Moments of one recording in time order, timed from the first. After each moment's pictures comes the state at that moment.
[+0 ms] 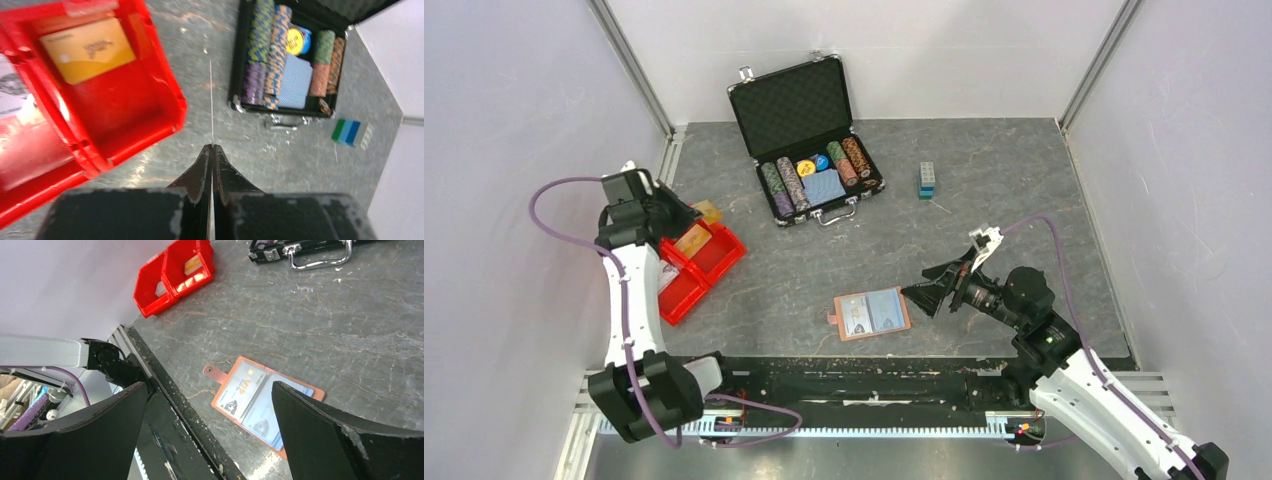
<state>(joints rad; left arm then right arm) 0.31 1.14 1.08 -0.66 0.27 -0.52 0.60 0.49 0.36 0.05 -0.35 0.56</state>
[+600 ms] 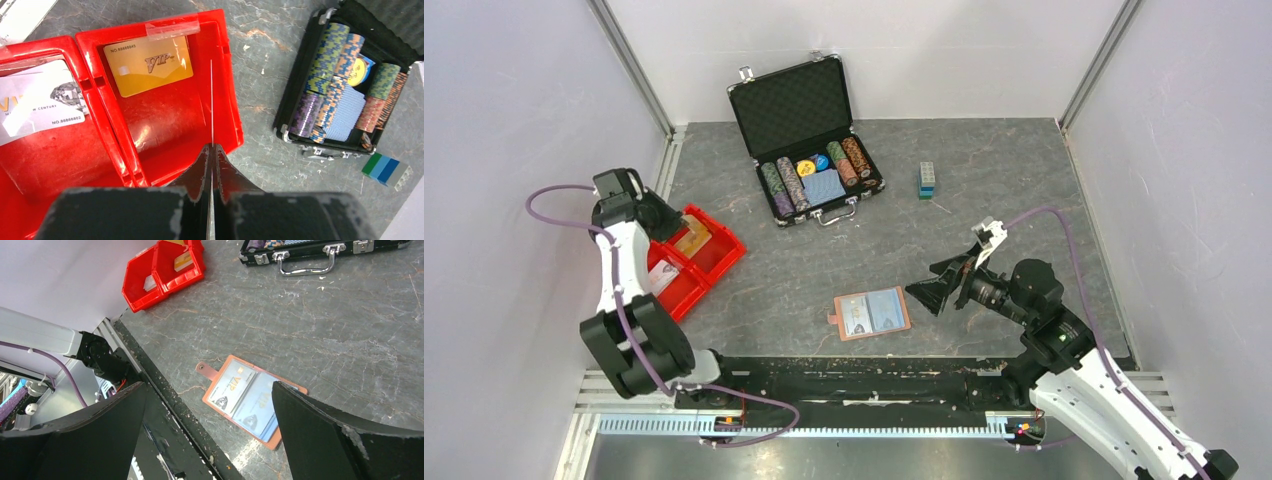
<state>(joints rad) 0.46 1.34 1.10 -0.63 0.24 -0.48 0.60 0.50 0.51 -0.16 -0.33 0.45</state>
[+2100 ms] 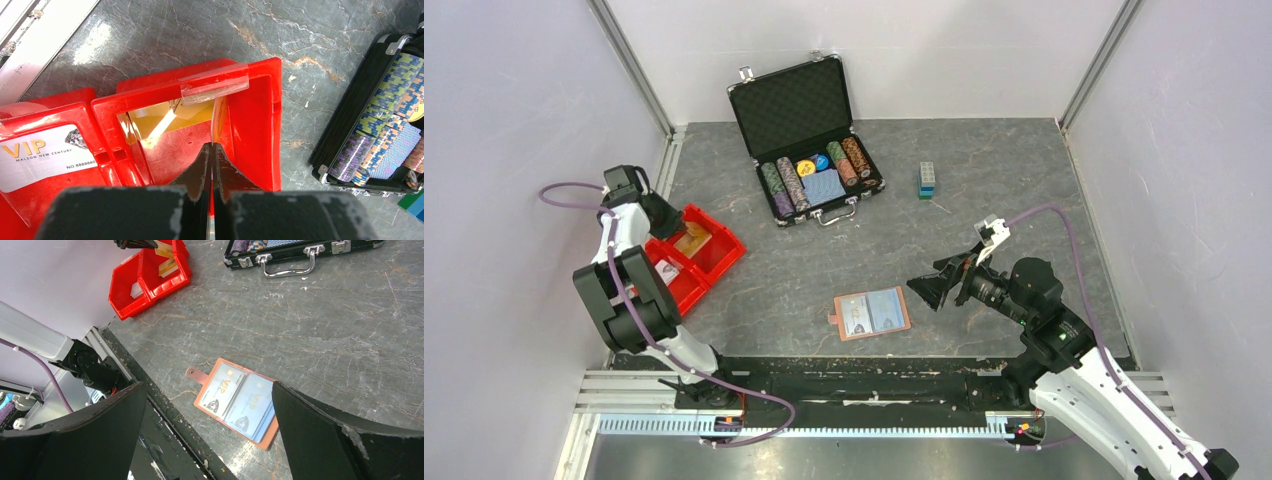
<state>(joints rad) 0.46 1.62 1.17 -0.55 0.16 -0.45 0.60 0.51 0.52 -0.18 -0.27 0.46</state>
